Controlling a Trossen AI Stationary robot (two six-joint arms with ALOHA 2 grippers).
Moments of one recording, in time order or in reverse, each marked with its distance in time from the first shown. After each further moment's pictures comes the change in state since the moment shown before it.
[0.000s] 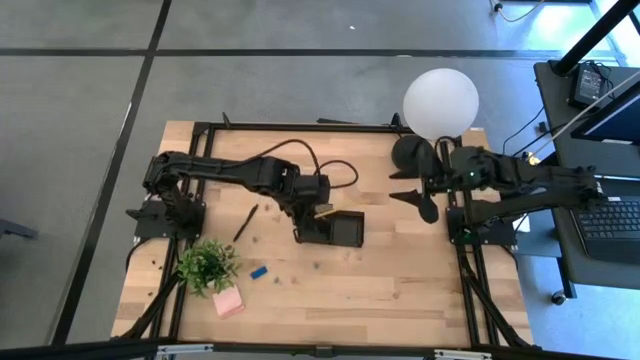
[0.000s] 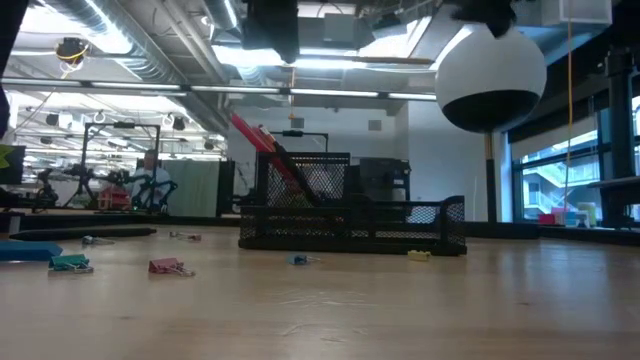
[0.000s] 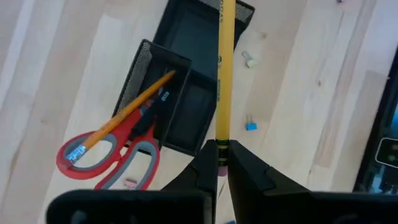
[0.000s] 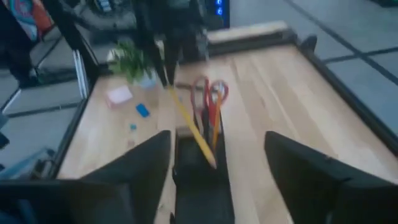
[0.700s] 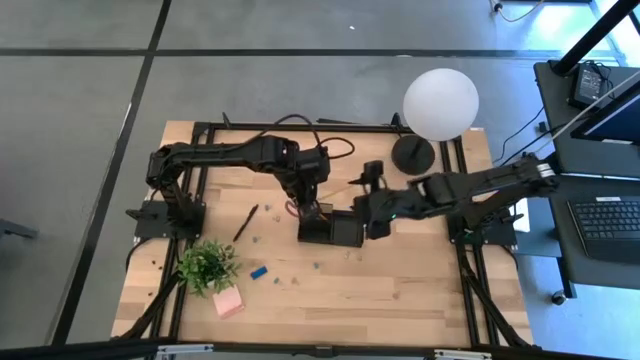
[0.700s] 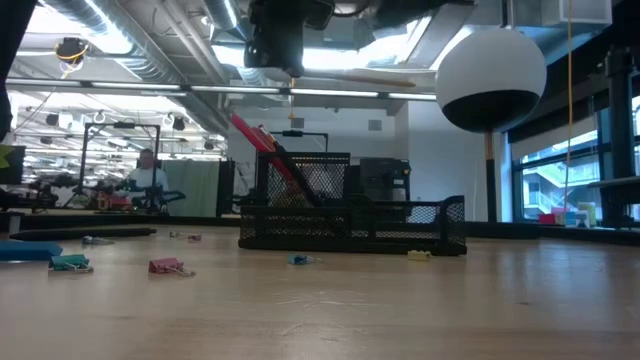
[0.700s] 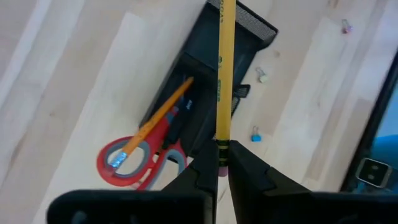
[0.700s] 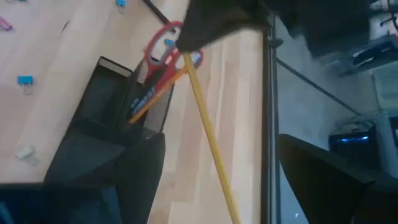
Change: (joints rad) left arm 0.150 0.000 0.000 -0.001 0.121 0.002; right arm 0.262 0.660 0.493 -0.285 0.540 -0.478
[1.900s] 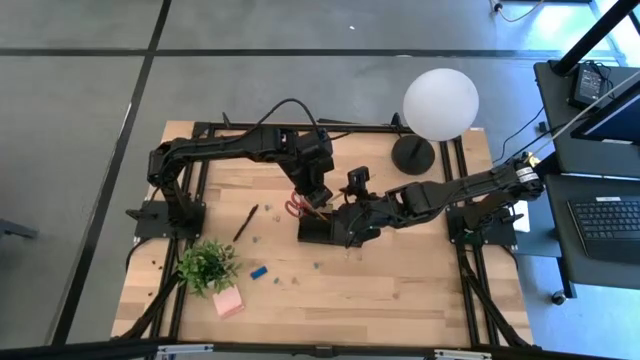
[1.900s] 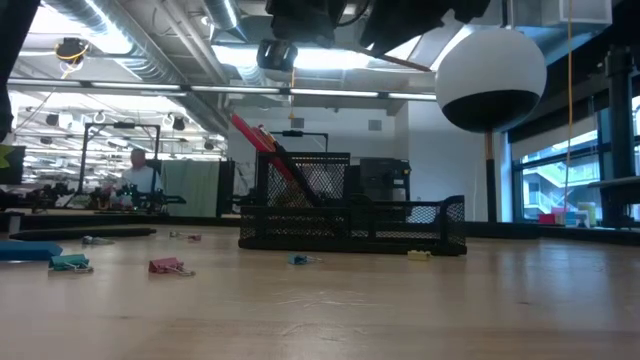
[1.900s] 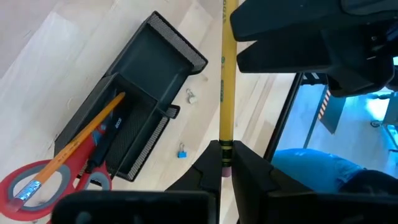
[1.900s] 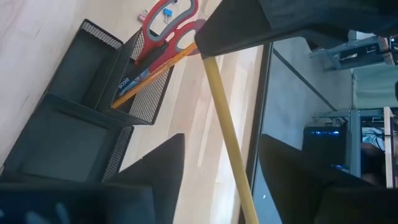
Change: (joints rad) left arm 0.073 0.000 0.000 0.163 0.295 -0.184; right arm 0.001 0.127 0.034 -0.016 0.074 -0.079
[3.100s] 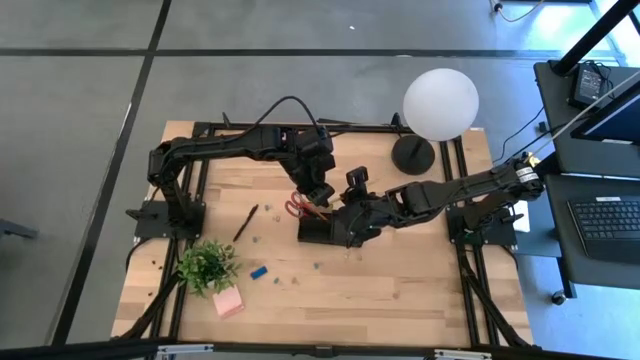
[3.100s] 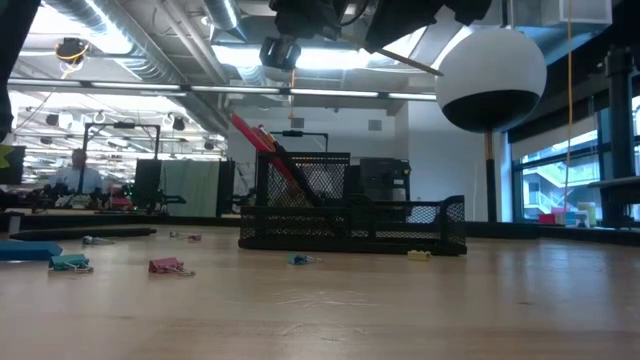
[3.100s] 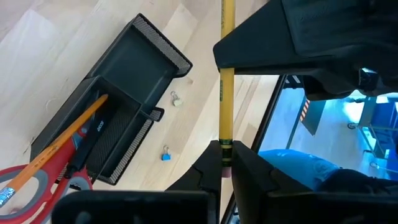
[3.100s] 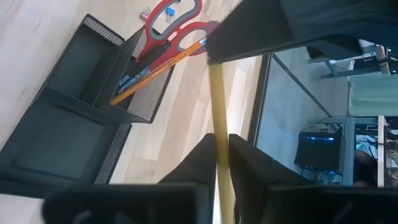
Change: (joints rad) left arm 0.012 0.000 0.000 0.040 0.055 -0.045; right arm 0.000 -0.001 -0.002 0.007 -0.002 -0.051
